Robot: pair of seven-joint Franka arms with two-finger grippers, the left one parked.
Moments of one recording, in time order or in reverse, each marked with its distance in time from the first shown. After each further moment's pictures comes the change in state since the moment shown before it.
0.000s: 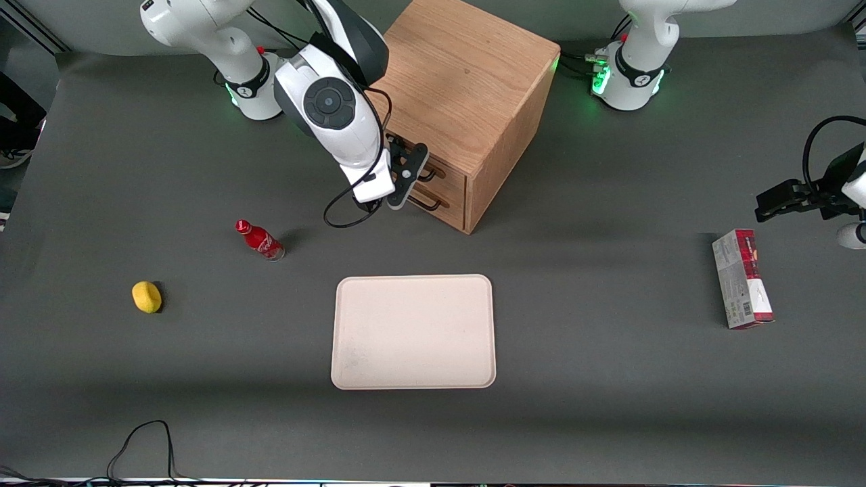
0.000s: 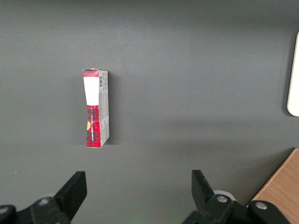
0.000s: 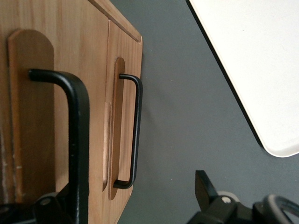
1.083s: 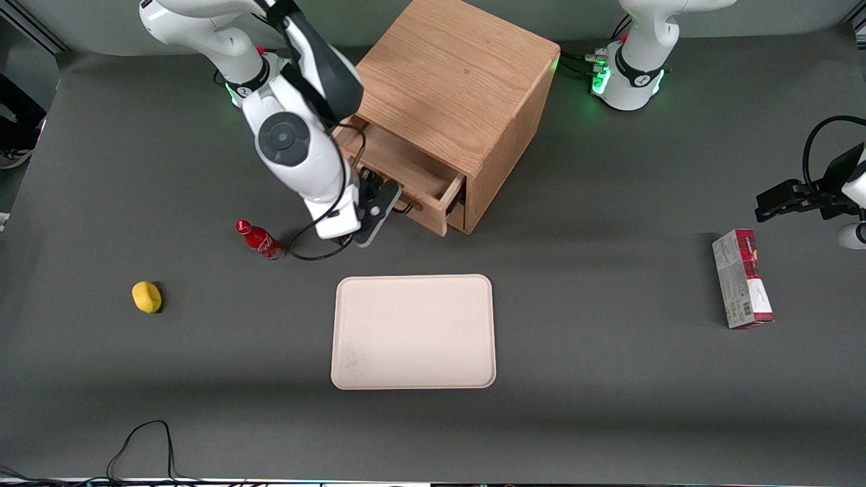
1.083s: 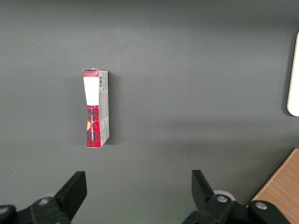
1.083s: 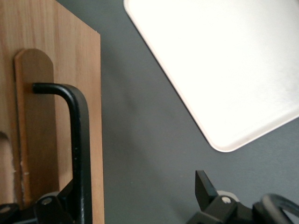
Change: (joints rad) arm -0.107 0.056 -0.043 0.092 -0.014 0.014 -0.061
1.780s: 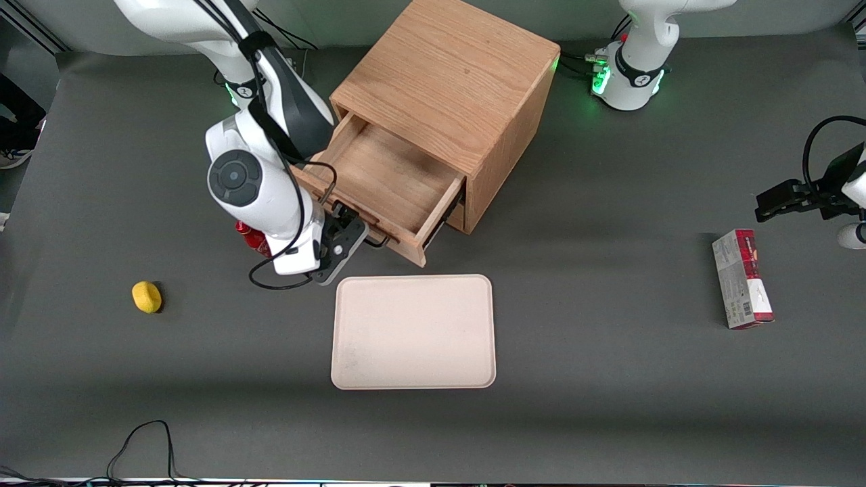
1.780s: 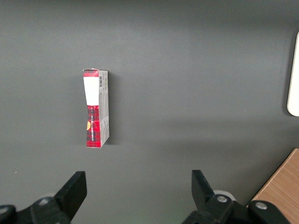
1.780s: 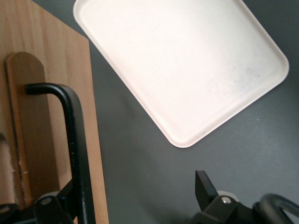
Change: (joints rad) arm -0.103 0.067 -0.003 0.089 -0.017 -0.001 -0.002
